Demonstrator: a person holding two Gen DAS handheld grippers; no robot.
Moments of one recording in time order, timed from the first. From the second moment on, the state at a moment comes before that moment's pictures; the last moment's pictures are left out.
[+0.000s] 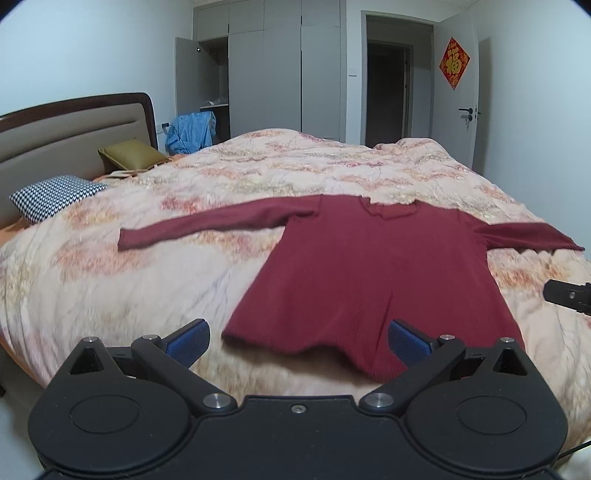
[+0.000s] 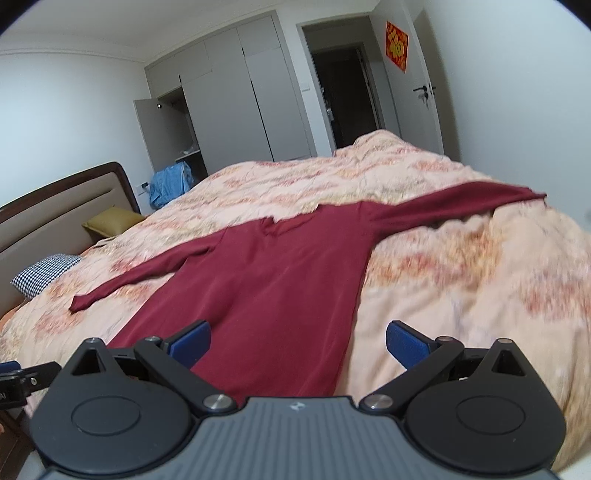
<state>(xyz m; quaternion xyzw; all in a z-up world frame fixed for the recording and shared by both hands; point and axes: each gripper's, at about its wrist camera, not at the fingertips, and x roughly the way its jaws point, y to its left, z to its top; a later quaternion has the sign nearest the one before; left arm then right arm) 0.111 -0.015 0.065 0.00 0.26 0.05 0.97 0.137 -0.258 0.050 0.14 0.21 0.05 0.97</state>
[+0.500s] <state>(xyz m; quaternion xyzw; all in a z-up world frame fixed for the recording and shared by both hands) 0.248 -0.083 0.080 -0.01 0.27 0.04 0.96 0.232 -0.361 0.046 0.16 0.19 -0.03 0.97</state>
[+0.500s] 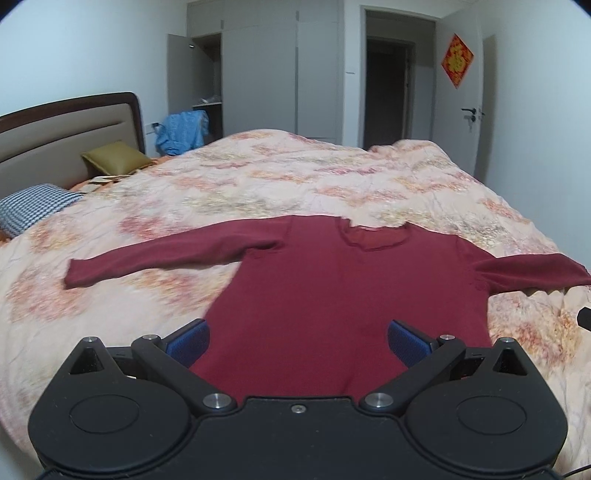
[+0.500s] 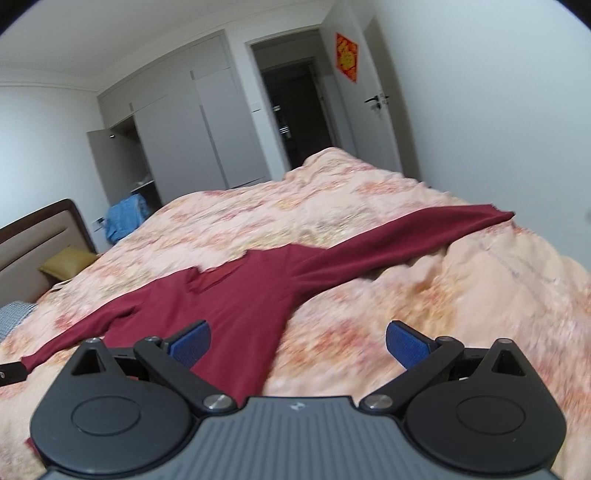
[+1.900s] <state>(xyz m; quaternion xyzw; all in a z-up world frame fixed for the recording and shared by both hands) 0.450 -0.208 -0.041 0.02 0.34 -0.03 0.94 0.457 -0.671 -0.041 0.36 0.17 -0.24 0.88</state>
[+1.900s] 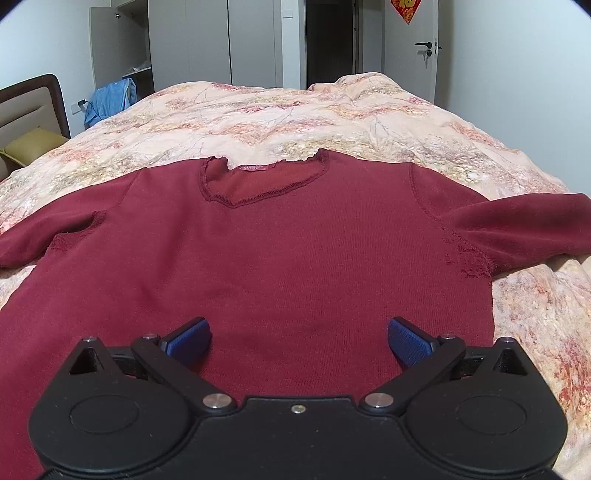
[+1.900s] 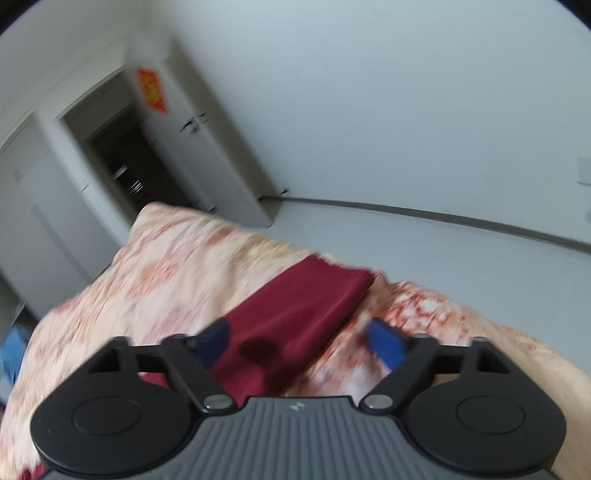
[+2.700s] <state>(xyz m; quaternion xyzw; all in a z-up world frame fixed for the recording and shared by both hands) 0.441 -0.196 -0.022 0.03 0.35 -0.05 0.94 0.278 -0.637 -0.045 0.45 0.16 -0.27 0.84</state>
